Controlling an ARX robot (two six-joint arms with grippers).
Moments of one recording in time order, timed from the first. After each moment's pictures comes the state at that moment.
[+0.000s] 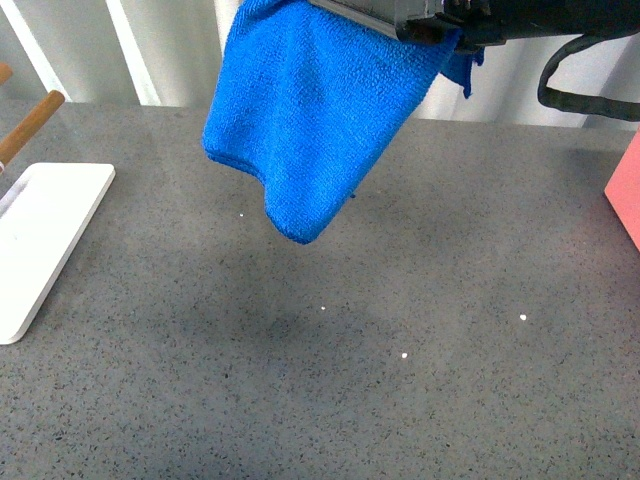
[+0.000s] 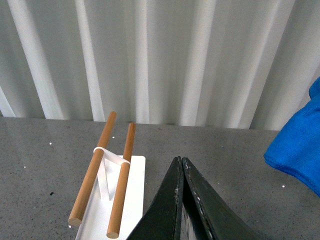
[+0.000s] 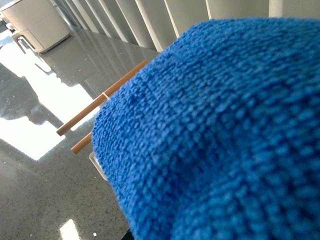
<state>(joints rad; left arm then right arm) 0.00 0.24 0.02 0.25 0.00 -0.01 0.40 1.66 0.83 0.54 -0.56 0.19</state>
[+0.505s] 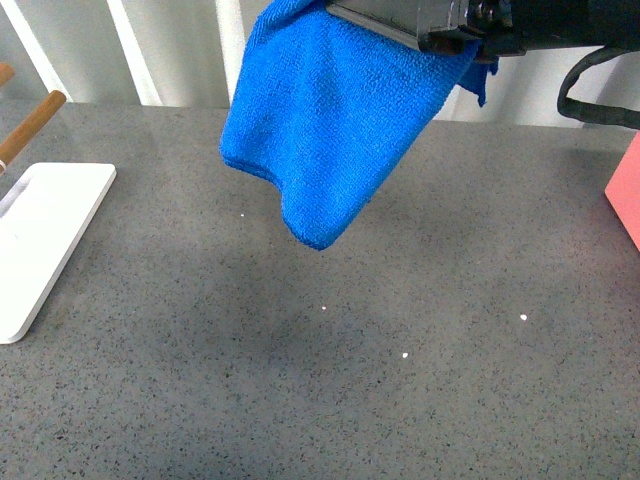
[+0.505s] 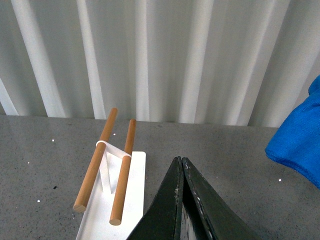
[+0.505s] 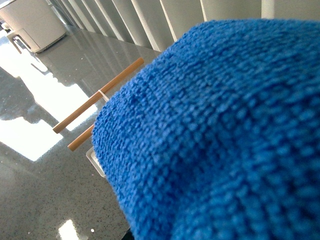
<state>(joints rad) 0.00 0.00 0.02 0.01 0.00 -0.01 0.38 1.65 0.81 0.54 -0.57 0.18</state>
